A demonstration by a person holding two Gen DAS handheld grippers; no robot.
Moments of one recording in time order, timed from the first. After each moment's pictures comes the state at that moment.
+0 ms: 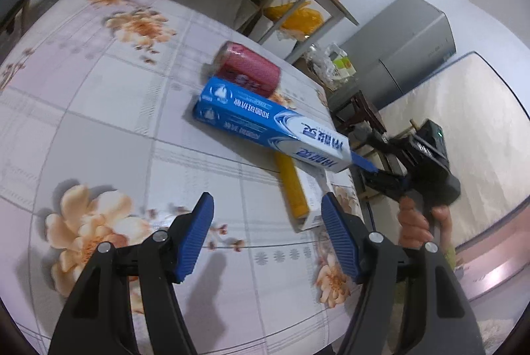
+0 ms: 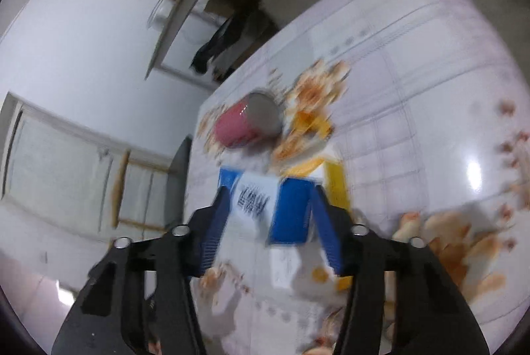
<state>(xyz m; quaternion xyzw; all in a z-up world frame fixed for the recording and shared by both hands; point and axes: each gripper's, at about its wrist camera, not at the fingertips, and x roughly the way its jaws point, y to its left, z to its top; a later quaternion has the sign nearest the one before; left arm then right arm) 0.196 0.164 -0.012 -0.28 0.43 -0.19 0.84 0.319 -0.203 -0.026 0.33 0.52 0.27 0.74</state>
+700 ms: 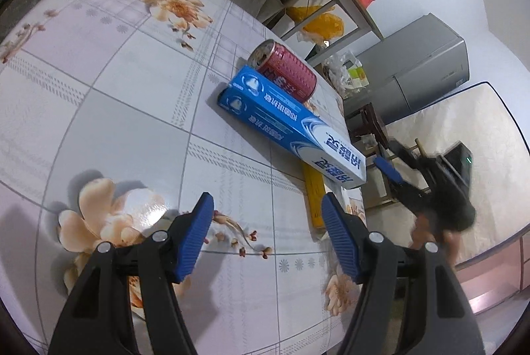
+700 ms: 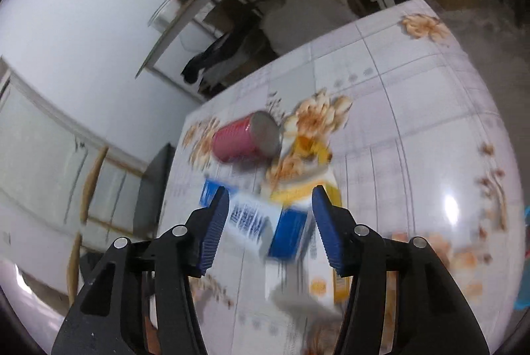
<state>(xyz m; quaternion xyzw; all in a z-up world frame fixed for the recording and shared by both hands) 0.203 0.190 -0.032 -0.33 0.45 -0.17 0.81 0.320 -0.177 0.006 0.27 0.48 0.22 0.81</state>
